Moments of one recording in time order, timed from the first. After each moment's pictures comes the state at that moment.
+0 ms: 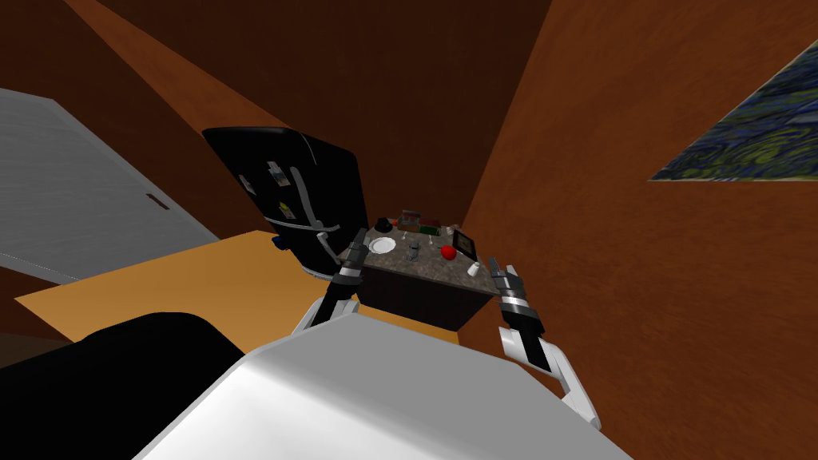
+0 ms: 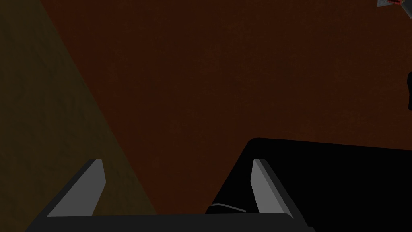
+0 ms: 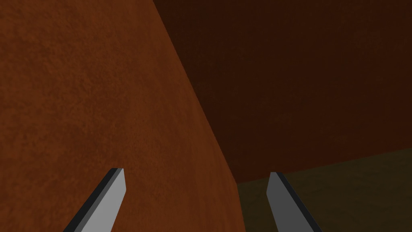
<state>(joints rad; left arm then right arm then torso) 0.52 0.02 -0.04 -2.26 -0.12 -0.40 -0.10 0.26 -0.16 -0.25 -1.85 0.32 -0.38 0.60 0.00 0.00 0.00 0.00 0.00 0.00</state>
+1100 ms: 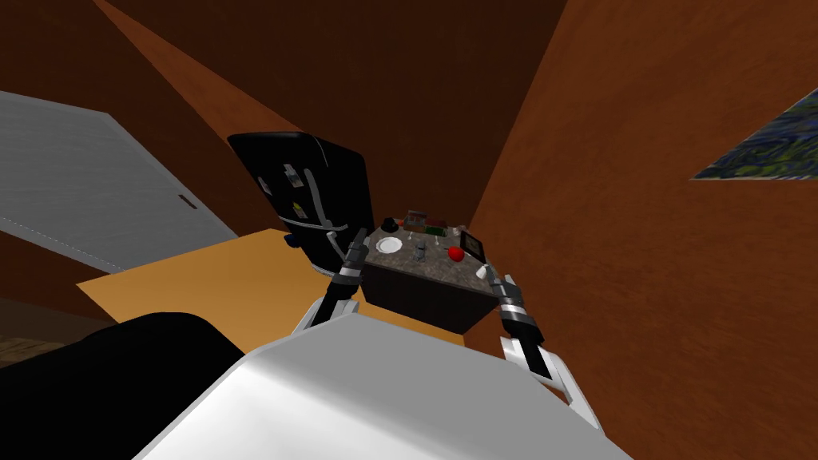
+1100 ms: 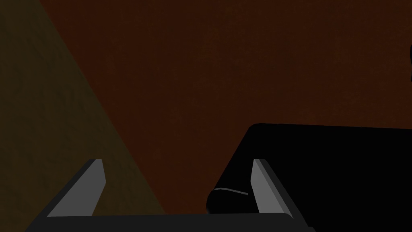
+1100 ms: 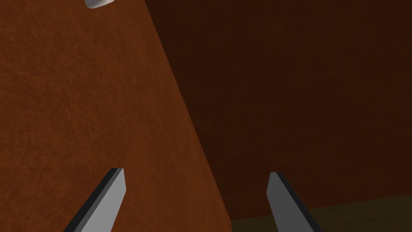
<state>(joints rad) 0.52 0.02 -0.04 -2.26 -0.12 -0.40 -0.10 0.29 -0.19 -0.23 -1.77 0.32 -0.35 0.67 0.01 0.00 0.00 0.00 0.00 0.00</state>
